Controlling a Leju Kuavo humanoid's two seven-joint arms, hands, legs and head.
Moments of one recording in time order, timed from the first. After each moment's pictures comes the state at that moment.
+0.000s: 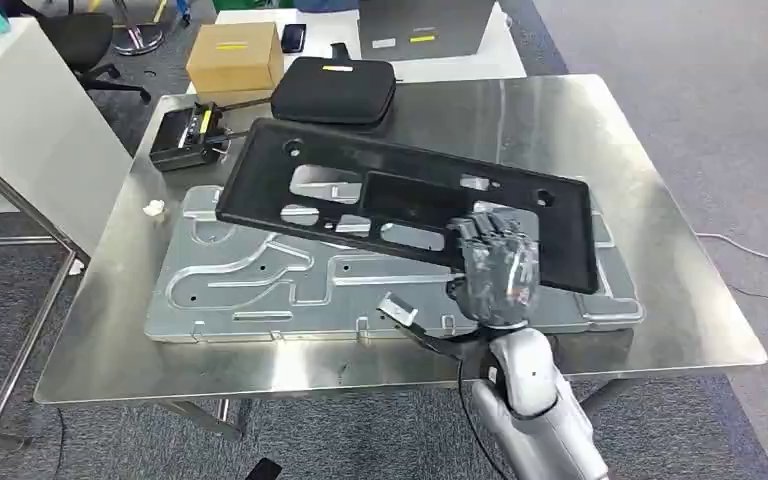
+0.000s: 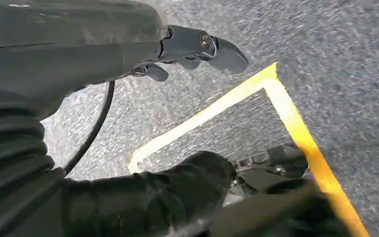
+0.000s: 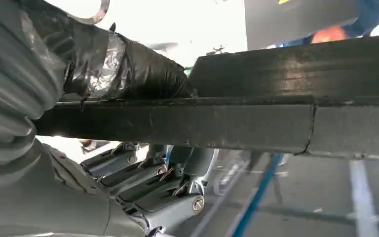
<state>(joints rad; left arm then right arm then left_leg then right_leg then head) -0.15 -0.23 0.88 -0.21 -1.34 0.12 -0.25 -0.41 0.04 0.57 -1.36 1.46 -0.63 -0.05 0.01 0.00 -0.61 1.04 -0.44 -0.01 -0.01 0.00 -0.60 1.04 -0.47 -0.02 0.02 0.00</state>
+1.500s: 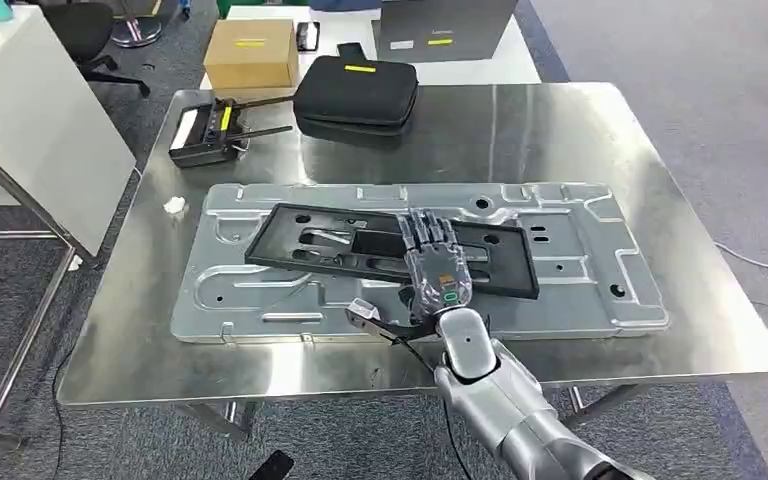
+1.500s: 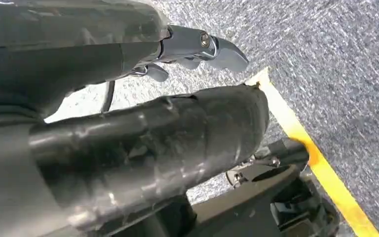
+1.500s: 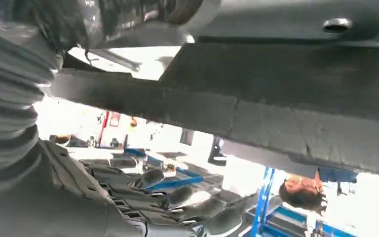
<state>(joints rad) -0.17 -0.25 0.80 -0.21 -1.35 0.09 -0.21 -0.67 0.15 0.70 -0.69 1.45 -0.58 0.09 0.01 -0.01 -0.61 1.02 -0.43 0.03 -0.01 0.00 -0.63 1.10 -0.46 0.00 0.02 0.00</state>
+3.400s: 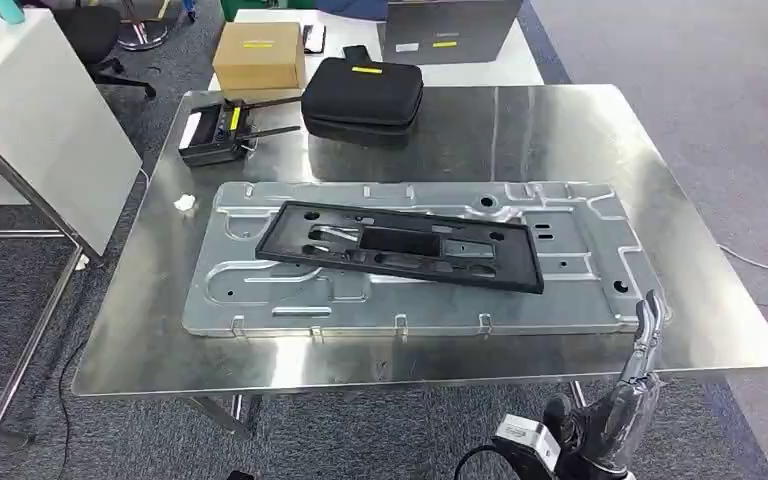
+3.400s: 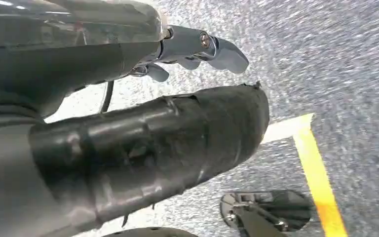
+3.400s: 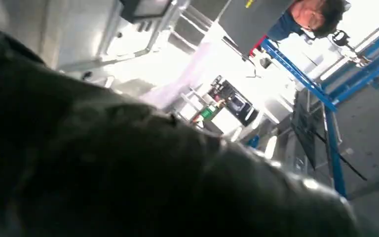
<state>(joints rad) -0.09 -0.23 0.89 -0.21 -1.19 0.28 -0.26 0.18 0.13 0.23 -1.85 0.71 -0.70 -0.67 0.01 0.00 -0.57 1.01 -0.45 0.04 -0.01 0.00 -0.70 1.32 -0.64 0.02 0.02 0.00</state>
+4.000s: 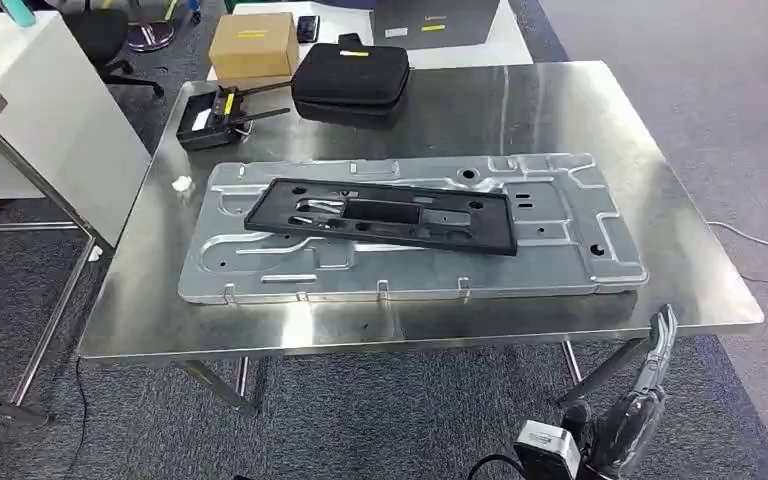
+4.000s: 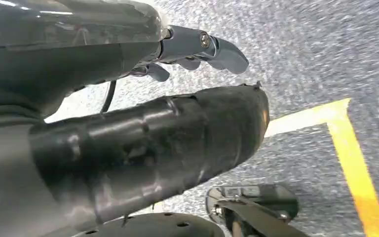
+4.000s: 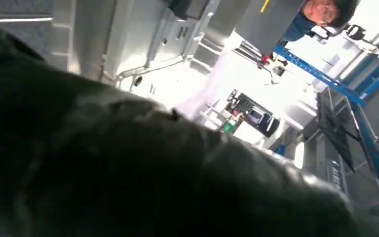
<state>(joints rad) -0.09 -0.23 0.90 -0.21 -1.19 0.29 -0.27 0.22 0.14 0.23 -1.86 0.59 -0.69 -0.68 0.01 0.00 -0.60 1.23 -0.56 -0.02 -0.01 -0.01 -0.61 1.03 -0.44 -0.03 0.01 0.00</state>
